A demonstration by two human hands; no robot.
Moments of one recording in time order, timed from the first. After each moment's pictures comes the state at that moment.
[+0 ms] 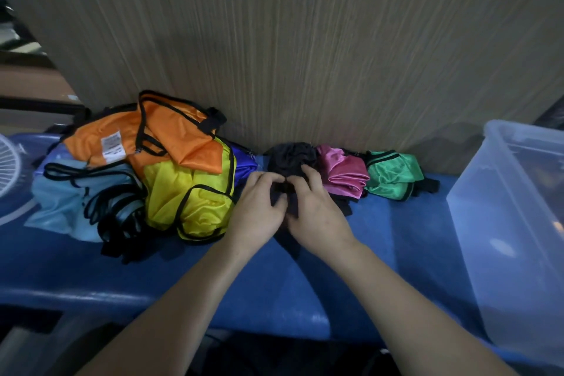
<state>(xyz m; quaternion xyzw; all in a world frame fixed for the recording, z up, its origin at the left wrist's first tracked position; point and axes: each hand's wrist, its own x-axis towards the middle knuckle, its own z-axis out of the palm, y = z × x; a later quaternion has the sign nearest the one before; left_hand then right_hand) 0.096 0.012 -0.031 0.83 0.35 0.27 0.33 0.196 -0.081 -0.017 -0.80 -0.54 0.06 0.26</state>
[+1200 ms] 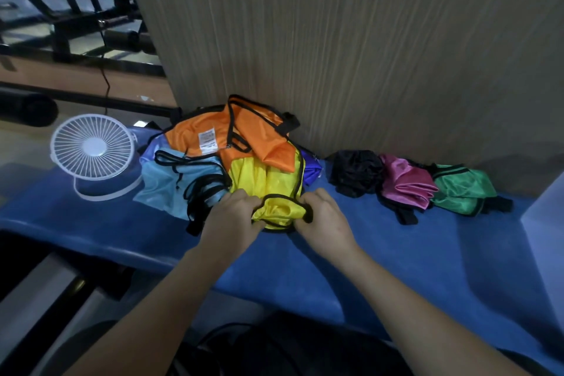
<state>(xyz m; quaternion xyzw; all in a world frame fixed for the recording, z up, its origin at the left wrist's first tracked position) -0.057 0.063 -0.044 0.89 0.39 0.19 0.12 0.122 -0.031 -0.043 -0.76 -0.56 0.12 0.31</state>
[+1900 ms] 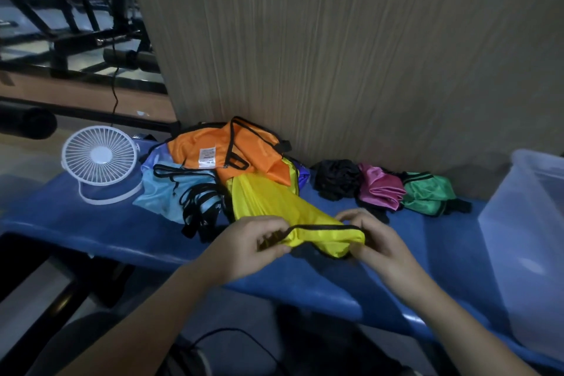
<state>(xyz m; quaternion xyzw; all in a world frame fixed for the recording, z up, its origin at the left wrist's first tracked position) -0.065 -0.007 0.006 0.91 0.16 0.22 0.31 0.159 -0.164 0.017 -0.57 -0.57 0.29 0.51</state>
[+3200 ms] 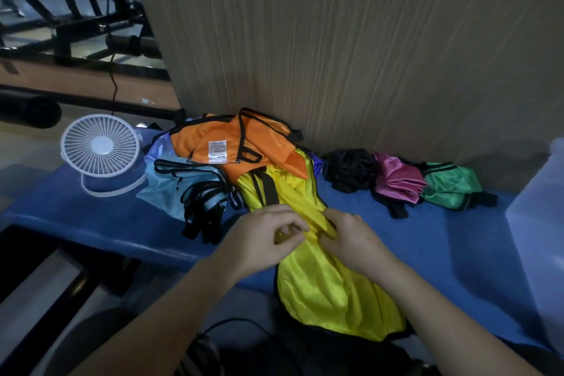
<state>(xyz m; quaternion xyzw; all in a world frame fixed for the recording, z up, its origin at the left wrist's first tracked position) -0.051 0.004 -0.013 0.91 0.22 0.21 0.29 0.136 -0.094 -0.013 -0.77 -0.58 0.16 0.20</state>
